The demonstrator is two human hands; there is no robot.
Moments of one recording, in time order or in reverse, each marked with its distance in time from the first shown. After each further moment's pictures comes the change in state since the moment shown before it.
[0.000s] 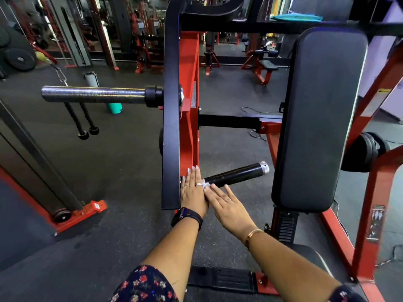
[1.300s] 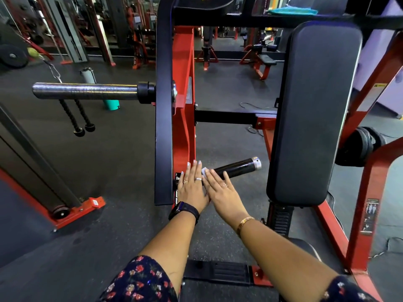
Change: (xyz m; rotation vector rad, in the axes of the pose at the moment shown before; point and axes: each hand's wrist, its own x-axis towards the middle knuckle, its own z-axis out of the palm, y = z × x) left_hand -0.005 0.017 -0.008 0.174 -0.078 0.066; right_hand 0.015 0.005 -0.014 -0.217 0.066 0.052
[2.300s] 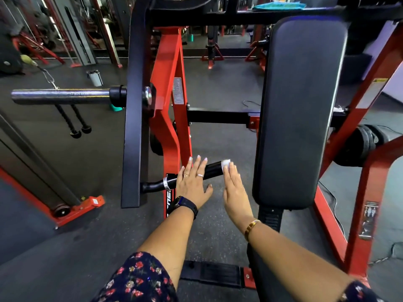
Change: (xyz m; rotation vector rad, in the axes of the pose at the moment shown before) left_hand 0.024 0.089 0.018 0.113 0.006 0.053; right_hand -0.056 0.098 0.001 0.667 0.071 0.410
